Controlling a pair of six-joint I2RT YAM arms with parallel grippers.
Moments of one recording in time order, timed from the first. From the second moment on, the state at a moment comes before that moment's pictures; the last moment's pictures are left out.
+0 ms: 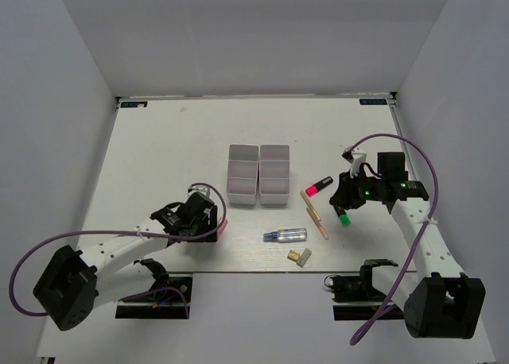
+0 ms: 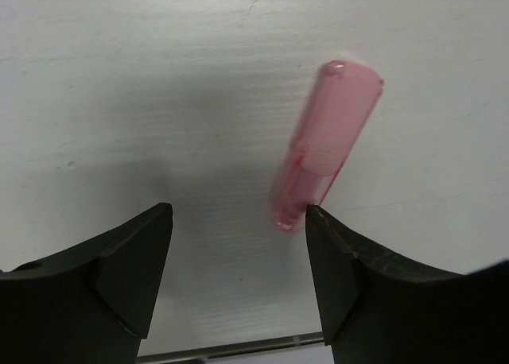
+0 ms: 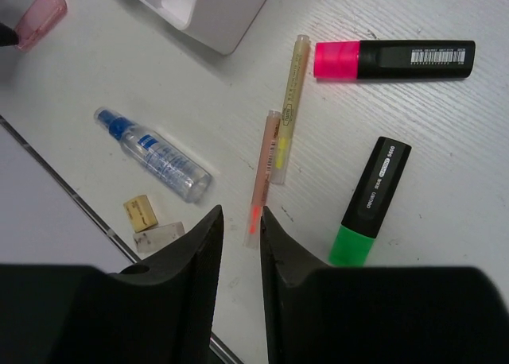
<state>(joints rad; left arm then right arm) -0.72 1.04 0.49 -0.58 -0.20 -0.62 0.03 1.02 0.78 -0.74 -0.68 -0.30</state>
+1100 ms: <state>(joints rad) -0.87 1.40 0.68 -0.49 -0.31 -0.58 0.03 1.04 0.78 -0.74 -0.68 -0.30</state>
